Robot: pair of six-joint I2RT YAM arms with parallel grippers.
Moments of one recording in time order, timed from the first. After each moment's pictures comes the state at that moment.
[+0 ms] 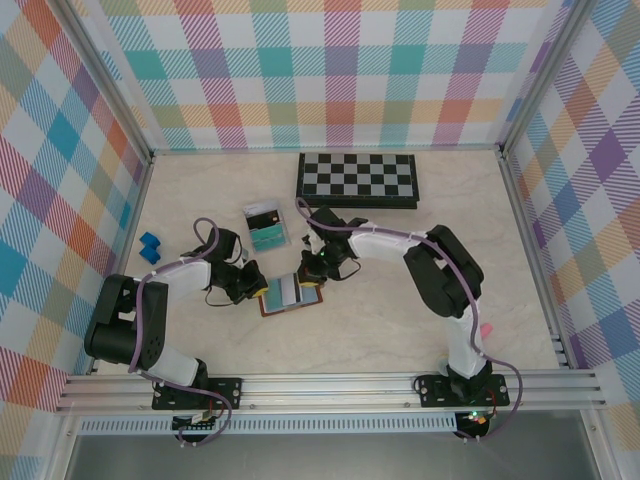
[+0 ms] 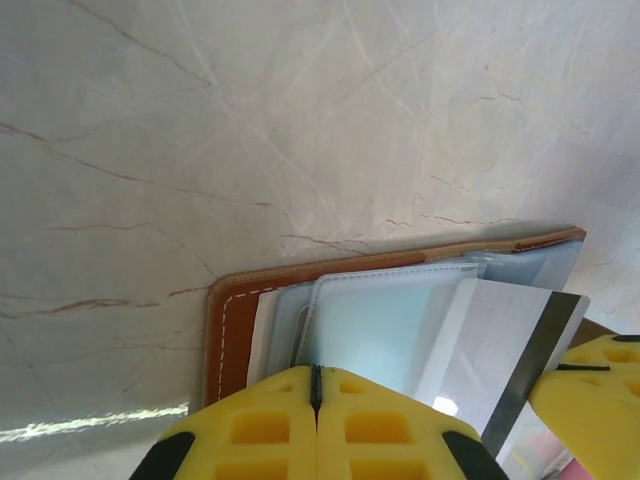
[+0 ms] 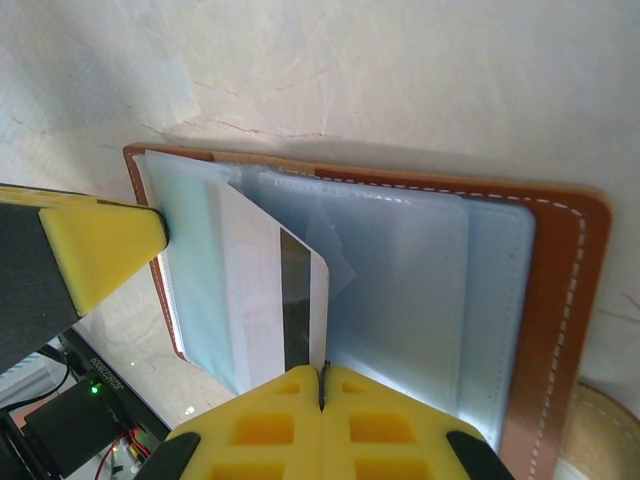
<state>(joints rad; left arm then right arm) -0.19 1.51 0.68 -0.40 0.50 -0.73 0.76 2.03 1.37 -0.52 -0.56 0.71</state>
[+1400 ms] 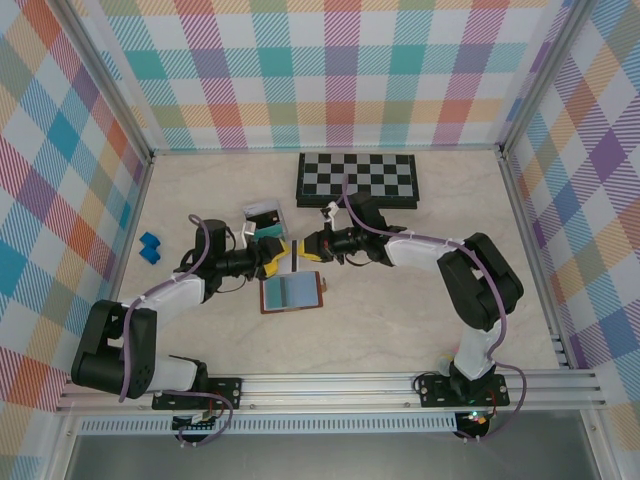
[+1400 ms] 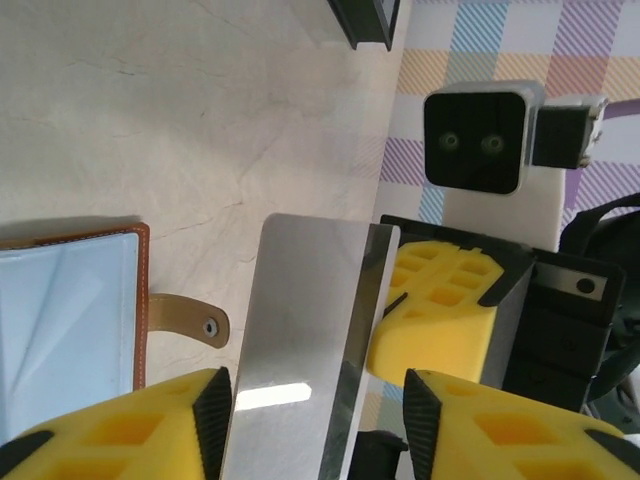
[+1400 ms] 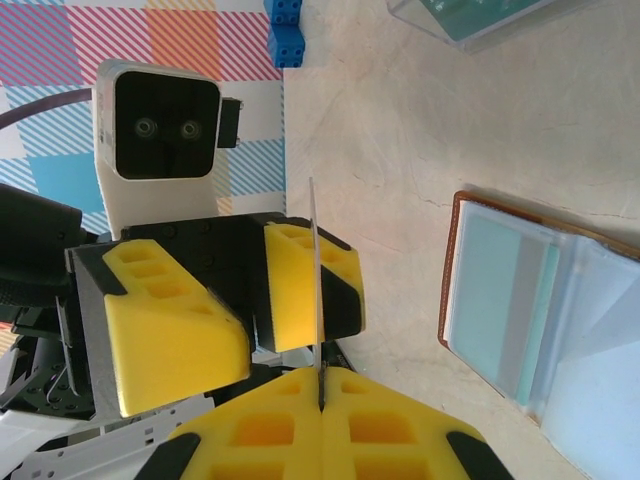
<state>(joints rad) -0.21 1.35 0.56 0.21 0.88 -1.10 0.63 1.83 1.06 0.20 -0.90 1.07</state>
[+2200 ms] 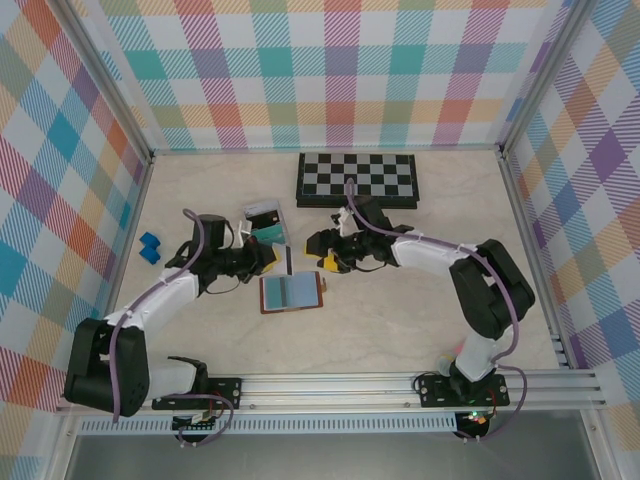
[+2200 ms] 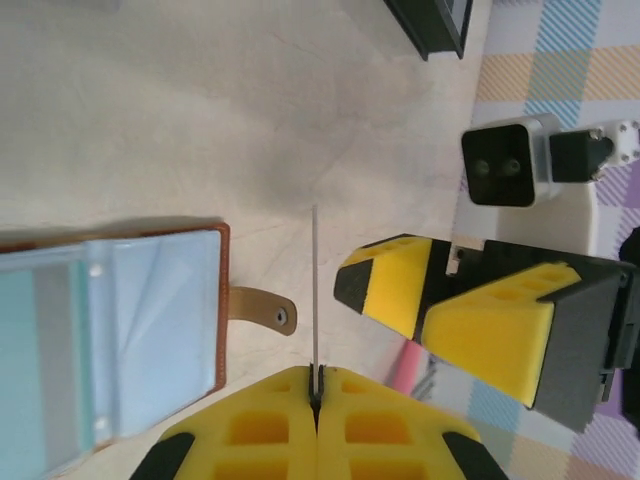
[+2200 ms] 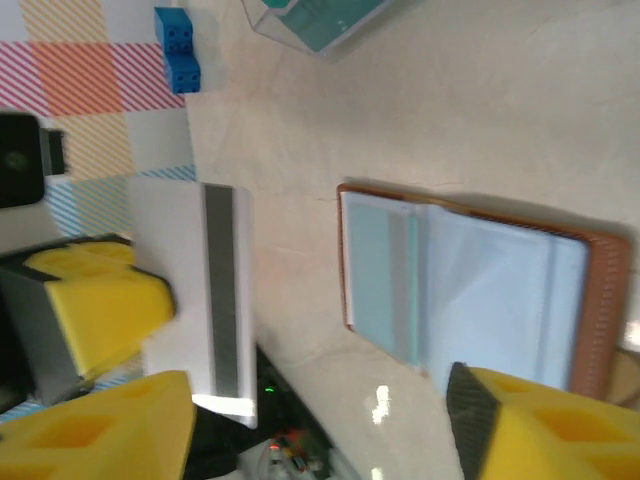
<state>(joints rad) -0.22 1.25 0.70 -0.24 0.70 -0.83 0.62 1.74 1.05 -0.10 -0.72 0.94</state>
